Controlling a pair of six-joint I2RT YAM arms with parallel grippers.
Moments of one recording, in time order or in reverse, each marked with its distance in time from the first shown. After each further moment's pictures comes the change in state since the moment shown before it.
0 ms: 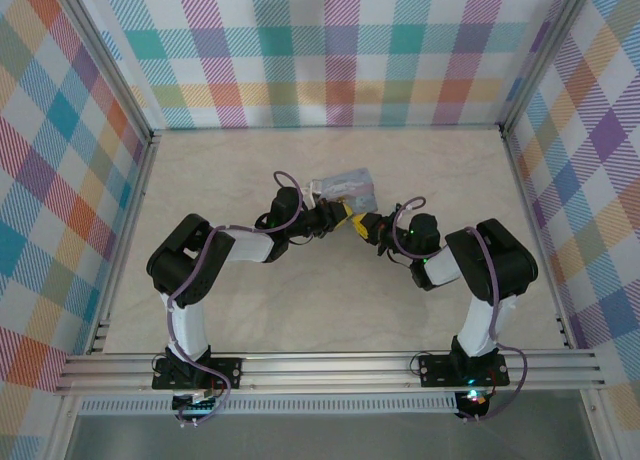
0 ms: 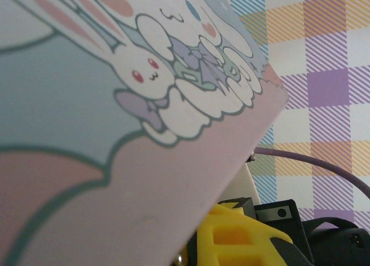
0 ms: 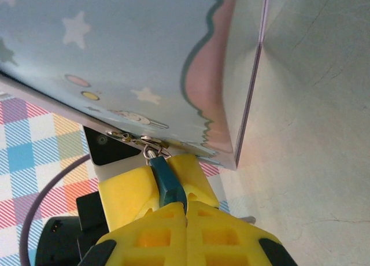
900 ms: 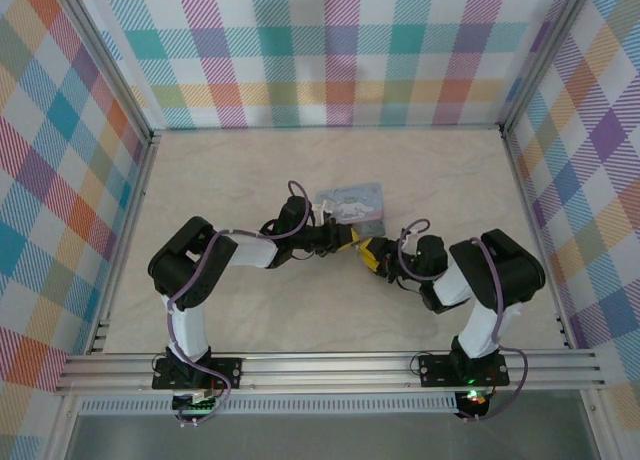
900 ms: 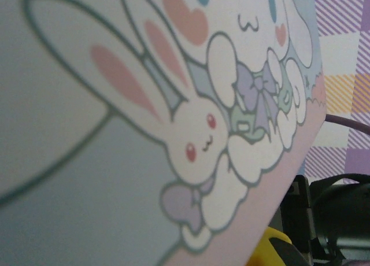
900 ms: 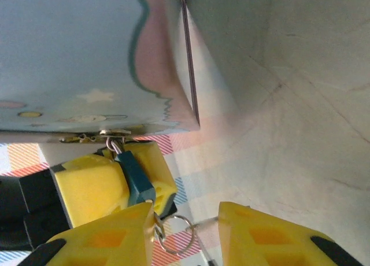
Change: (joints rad) left arm -0.042 -0.009 -0.024 -0.167 0.131 0.122; right arm -0.014 -0.085 -0.231 -0.041 -0.046 -0.177
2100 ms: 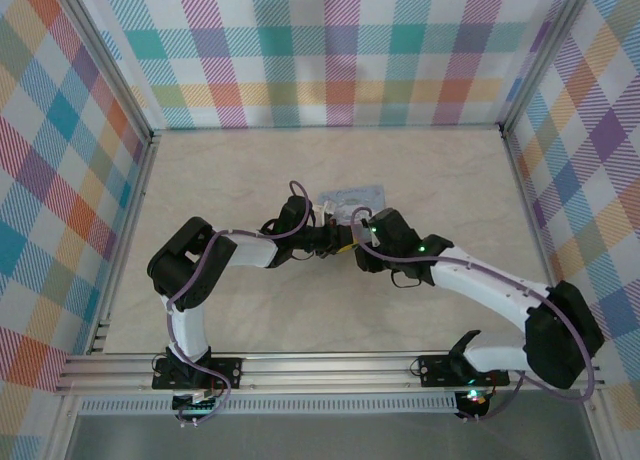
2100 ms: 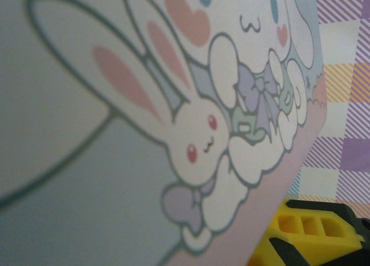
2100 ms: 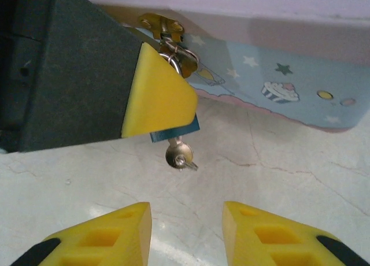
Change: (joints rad) left arm -0.002 -0.006 0.005 -0.026 0.029 0.002; right arm 0.361 -0.439 0.575 -1.653 0.682 -1.147
